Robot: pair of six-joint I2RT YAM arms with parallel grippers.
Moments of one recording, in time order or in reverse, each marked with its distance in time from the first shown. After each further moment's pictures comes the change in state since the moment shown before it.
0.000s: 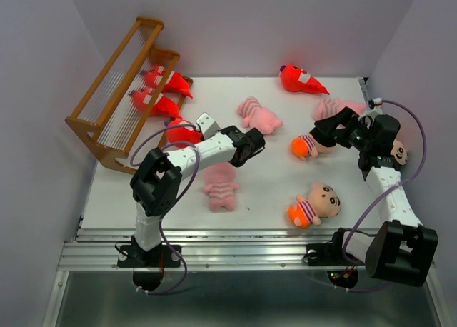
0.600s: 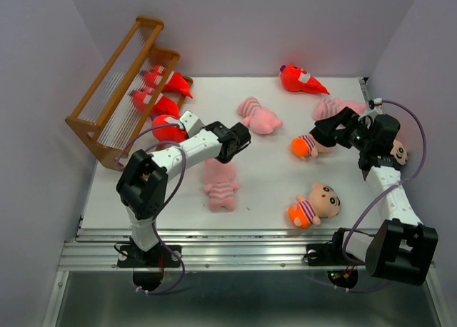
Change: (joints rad) left arm 0.095 -0.101 -0.085 -0.046 -0.031 -0.029; right arm -0.006 0.010 0.000 0.001 0.000 -0.003
